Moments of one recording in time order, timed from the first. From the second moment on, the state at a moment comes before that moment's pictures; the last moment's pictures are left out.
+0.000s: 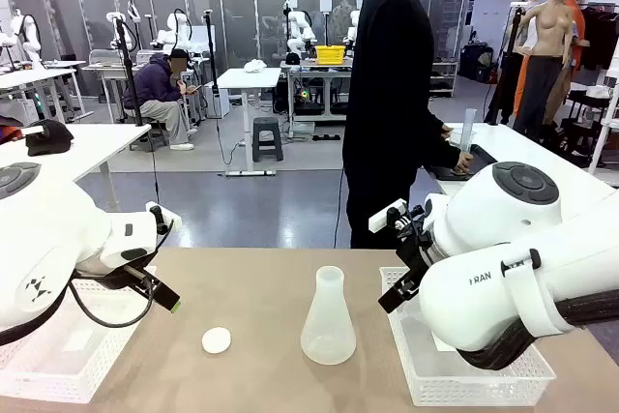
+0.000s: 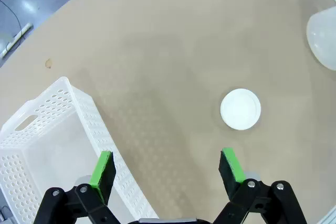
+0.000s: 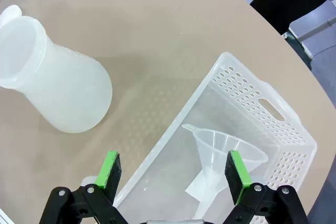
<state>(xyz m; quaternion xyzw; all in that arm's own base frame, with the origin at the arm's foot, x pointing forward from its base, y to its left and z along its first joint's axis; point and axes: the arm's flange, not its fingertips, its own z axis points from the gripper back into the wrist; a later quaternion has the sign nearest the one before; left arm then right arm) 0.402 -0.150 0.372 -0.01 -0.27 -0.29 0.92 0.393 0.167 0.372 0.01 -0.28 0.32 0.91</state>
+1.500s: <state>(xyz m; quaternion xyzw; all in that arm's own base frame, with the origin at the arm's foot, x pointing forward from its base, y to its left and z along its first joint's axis) 0.402 -0.150 0.372 -0.01 -0.27 -0.29 0.92 0.393 0.167 0.372 0.01 -0.28 0.32 0.91</state>
